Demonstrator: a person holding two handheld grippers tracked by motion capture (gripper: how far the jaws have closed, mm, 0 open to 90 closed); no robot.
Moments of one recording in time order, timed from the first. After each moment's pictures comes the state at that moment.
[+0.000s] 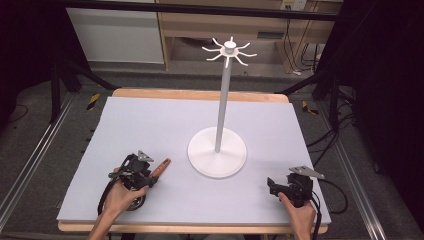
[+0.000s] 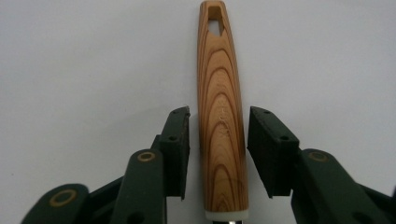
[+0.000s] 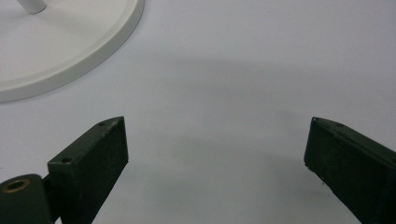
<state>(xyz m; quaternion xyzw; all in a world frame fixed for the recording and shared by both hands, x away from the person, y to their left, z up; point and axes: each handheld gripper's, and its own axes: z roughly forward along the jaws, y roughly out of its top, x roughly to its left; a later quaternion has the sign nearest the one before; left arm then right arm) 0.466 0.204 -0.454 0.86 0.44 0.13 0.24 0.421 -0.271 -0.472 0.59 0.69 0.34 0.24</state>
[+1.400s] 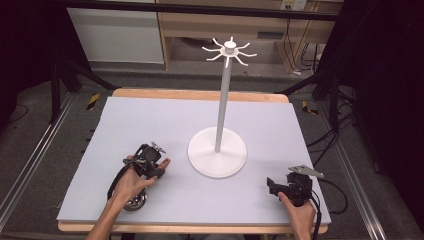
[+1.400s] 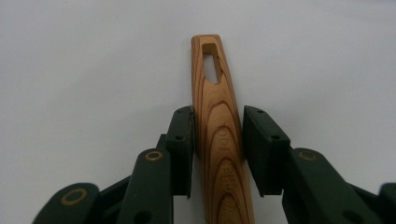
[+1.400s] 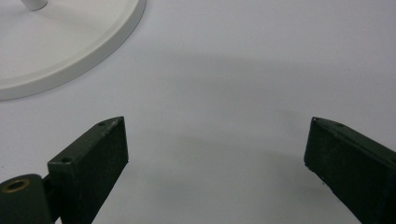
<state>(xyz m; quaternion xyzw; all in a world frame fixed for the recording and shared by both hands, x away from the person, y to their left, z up) 0.502 0.179 -0.453 0.88 0.42 0.11 0.19 0.424 -0.271 -0.472 0.59 0.69 0.34 0.23</state>
